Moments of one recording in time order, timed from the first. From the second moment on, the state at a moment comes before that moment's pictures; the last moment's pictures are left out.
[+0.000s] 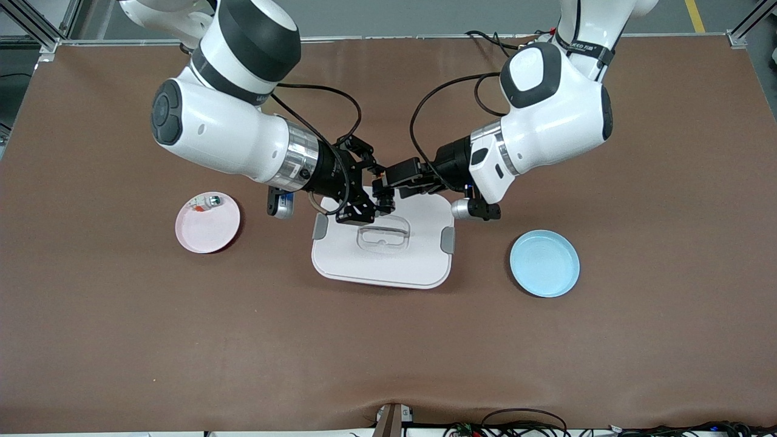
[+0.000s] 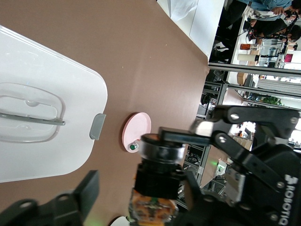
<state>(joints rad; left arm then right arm) -0.49 0.29 -0.10 -1.62 -1.03 2.30 -0.26 0.57 0.52 -0.05 -1.12 0.69 1.89 1.98</state>
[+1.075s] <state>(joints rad) -0.49 0.29 -0.10 -1.62 -1.03 2.31 -0.24 0.58 0.56 -0.05 -1.09 0.69 1.92 1.97</state>
